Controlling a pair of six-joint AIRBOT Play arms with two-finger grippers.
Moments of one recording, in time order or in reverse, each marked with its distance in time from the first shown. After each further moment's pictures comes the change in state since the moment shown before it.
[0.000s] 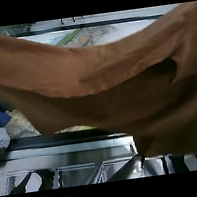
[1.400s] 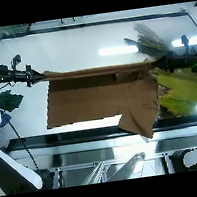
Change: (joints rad) left arm -0.266 -1.270 0.253 0.398 -0.117 -0.281; right arm 0.269 -1.008 -0.130 -0.558 -0.161 0.037
